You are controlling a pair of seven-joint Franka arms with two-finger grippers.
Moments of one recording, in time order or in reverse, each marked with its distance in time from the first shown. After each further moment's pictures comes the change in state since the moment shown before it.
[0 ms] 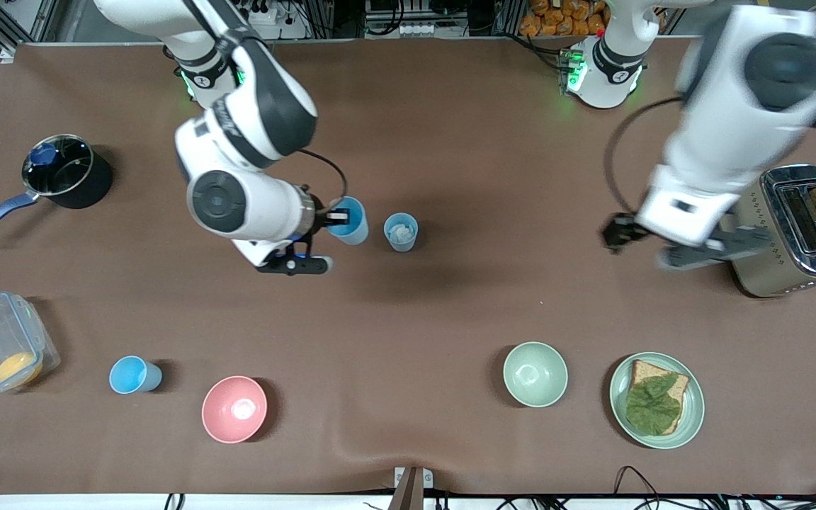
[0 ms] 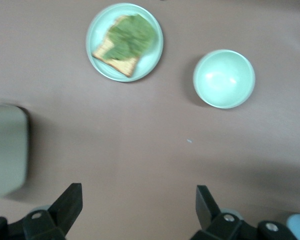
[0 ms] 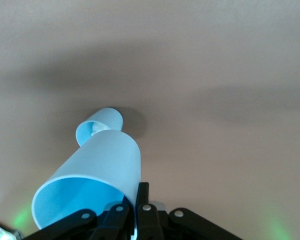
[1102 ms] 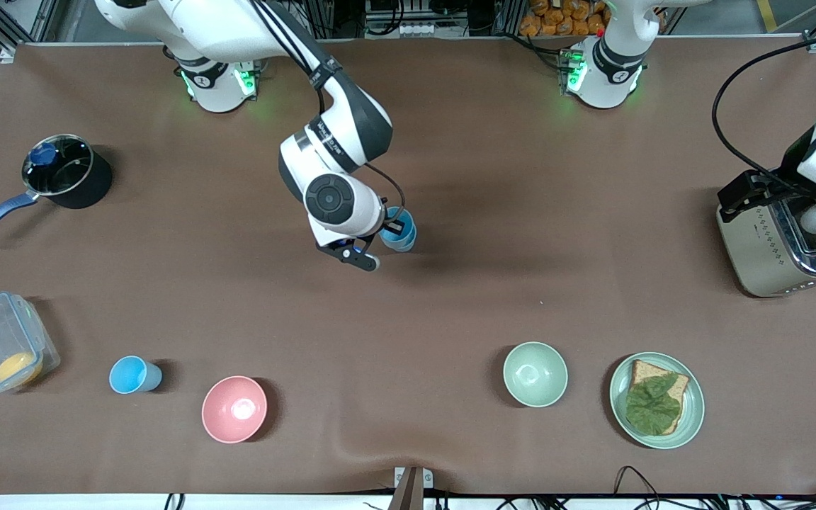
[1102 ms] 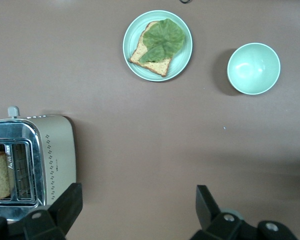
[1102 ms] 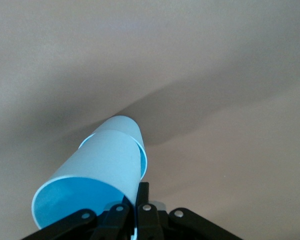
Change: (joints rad) left arm -0.017 -0.118 0.199 0.005 -0.100 -0.103 0.317; right arm 0.149 0.100 0.000 -0.096 -0.001 0.224 0.412
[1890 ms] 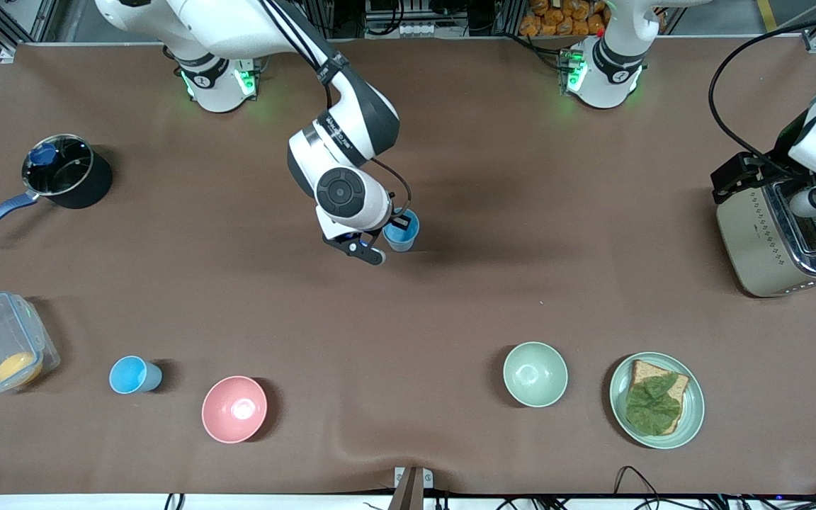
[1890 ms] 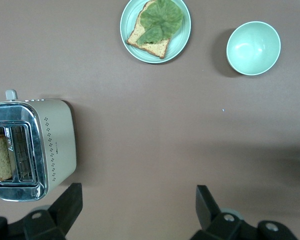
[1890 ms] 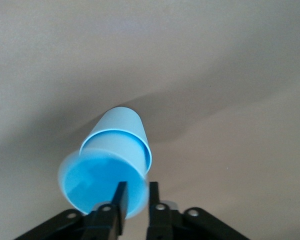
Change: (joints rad) left arm -0.006 -0.028 -0.004 -0.005 -0.009 -0.076 0.000; right arm 0.017 -0.001 0.000 -0.006 0.000 0.003 0.051
